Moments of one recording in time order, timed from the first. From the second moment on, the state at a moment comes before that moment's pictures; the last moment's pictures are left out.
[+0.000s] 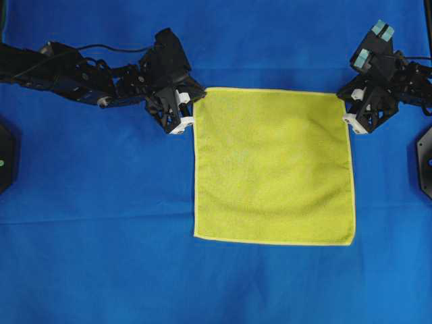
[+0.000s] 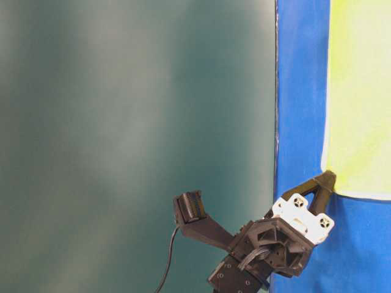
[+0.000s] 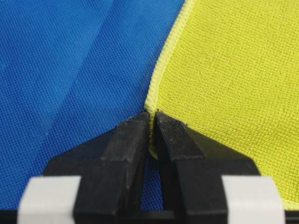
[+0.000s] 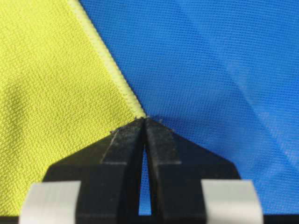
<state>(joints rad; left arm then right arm) 0.31 0.30 0.70 -0.03 -0.30 -0.05 -0.55 -0.23 1.19 -0.04 -0.02 0.11</state>
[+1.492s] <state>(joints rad) -0.09 0.06 0.71 -0.03 -0.08 -0.02 -0.02 -0.69 1.19 0.01 0.42 0.33</state>
